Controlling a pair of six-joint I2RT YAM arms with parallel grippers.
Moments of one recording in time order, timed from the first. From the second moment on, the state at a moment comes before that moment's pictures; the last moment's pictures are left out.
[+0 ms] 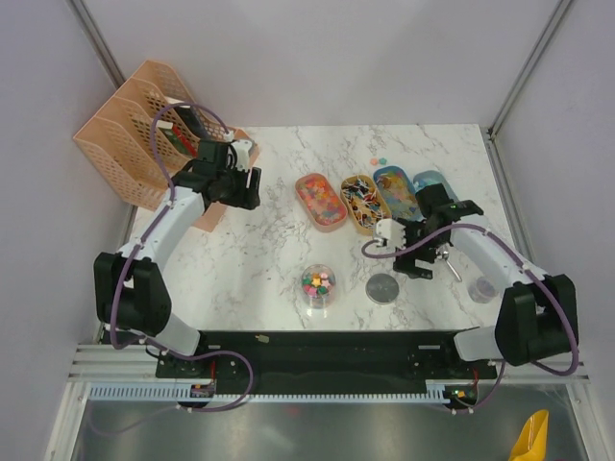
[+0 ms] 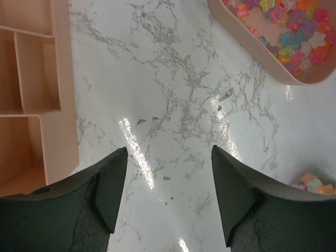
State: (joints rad) left arm -0.22 1.55 1.29 -0.58 0.16 0.07; right arm 0.19 1.36 0.98 -0.95 -0.32 -1.16
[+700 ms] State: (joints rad) left arm -0.22 1.50 1.20 -0.57 0.17 0.07; right arm 0.51 1.55 0.93 -0.87 -0.34 -1.54
